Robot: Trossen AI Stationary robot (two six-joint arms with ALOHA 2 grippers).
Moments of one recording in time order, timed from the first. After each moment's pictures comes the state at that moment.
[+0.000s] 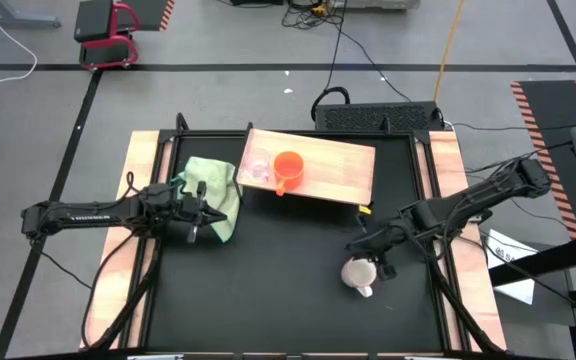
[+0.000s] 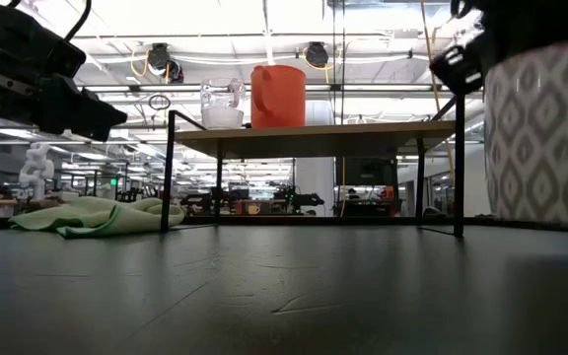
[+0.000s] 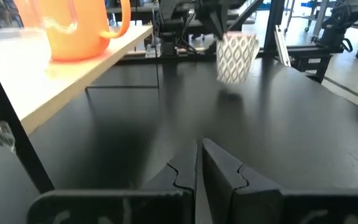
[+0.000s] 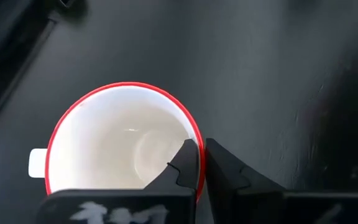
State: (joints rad) left arm 0.17 0.34 0.01 0.16 0.28 0.08; right arm 0.33 1.15 0.75 -0.50 -0.07 0.04
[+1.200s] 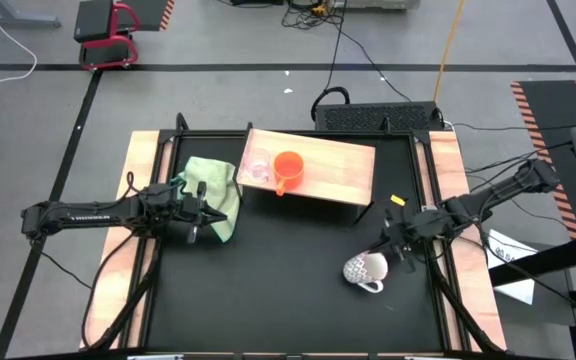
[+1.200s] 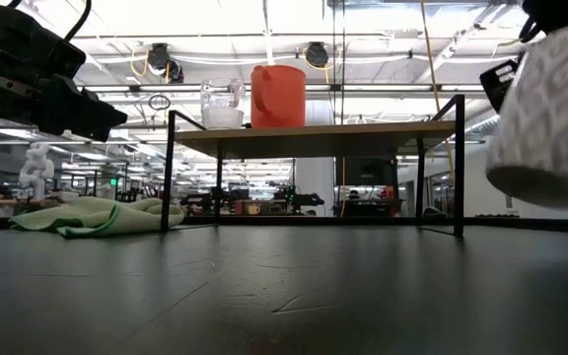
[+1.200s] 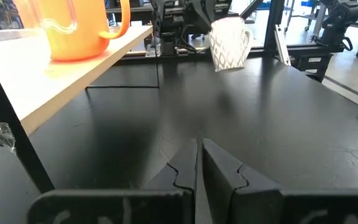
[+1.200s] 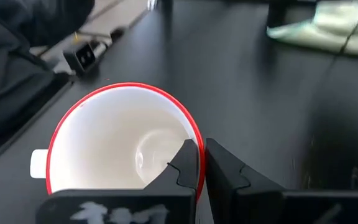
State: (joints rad) left arm 0.17 0.34 0.01 0.16 0.28 0.08; right arm 0.41 0.58 0.29 -0.18 0.05 0.10
